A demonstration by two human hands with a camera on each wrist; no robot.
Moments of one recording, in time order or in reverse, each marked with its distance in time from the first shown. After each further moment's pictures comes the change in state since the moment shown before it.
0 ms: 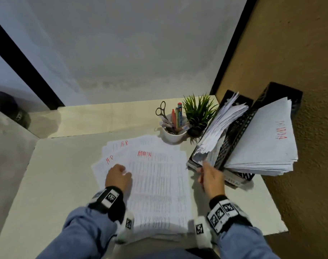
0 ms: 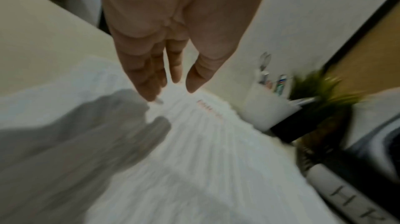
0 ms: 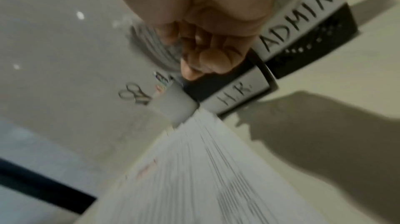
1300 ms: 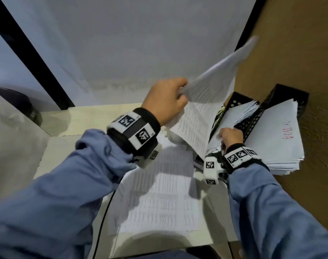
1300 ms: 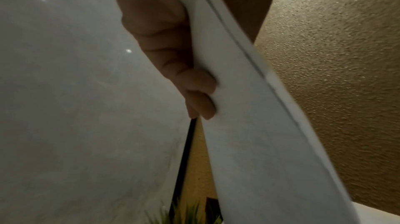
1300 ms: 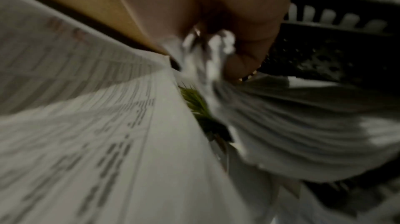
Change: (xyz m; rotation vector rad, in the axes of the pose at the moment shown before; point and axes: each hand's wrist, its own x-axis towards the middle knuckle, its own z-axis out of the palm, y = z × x) left_hand -0.083 0.235 -0.078 0.225 0.150 1.084; right_hand 0.056 -0.132 -0.014 0.079 0.143 0.226
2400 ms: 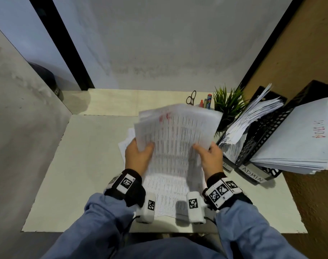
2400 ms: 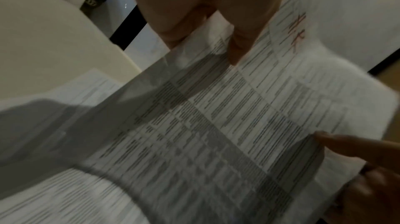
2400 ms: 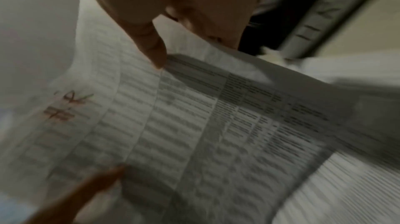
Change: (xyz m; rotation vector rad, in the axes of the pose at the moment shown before) left_hand -0.187 -0.117 0.068 -0.824 0.342 -0.855; right_hand -0.102 0.098 0.061 0.195 -0.398 -0.387
